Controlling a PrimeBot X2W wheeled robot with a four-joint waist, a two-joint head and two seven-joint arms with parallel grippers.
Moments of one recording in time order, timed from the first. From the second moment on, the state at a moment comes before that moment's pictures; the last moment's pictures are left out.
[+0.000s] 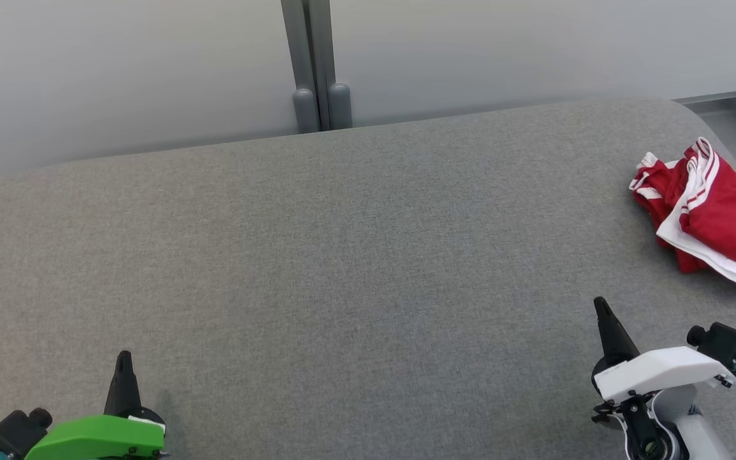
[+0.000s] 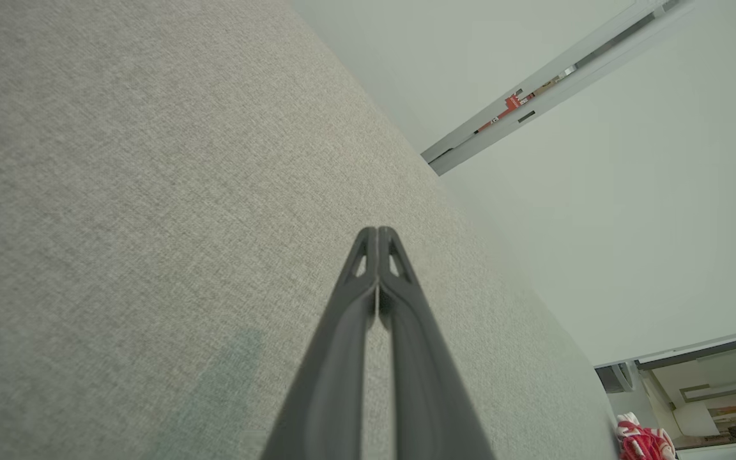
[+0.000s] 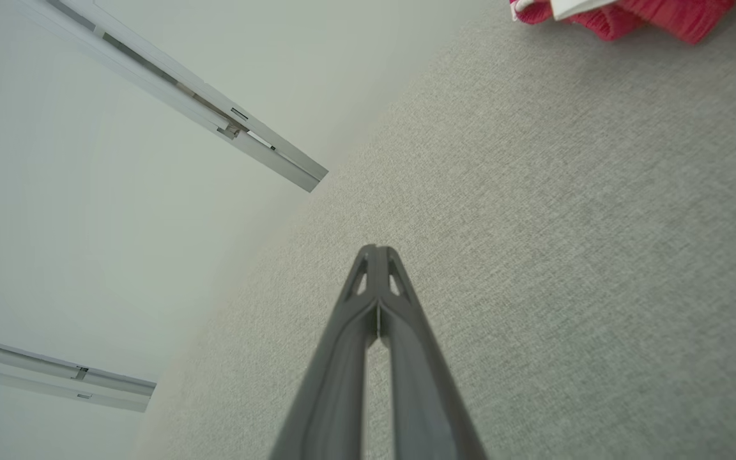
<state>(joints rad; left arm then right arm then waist) -0.02 0.04 0.11 0.32 -0.94 -0.13 -0.07 -0.16 -0.04 -0.02 0.40 0.90 0.13 -0.07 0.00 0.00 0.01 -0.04</state>
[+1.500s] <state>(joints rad) -0.07 0.04 0.11 0.27 -1.37 -0.13 0.05 -0.13 -0.05 -0.08 0.30 1.36 0.13 0.05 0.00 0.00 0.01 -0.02</state>
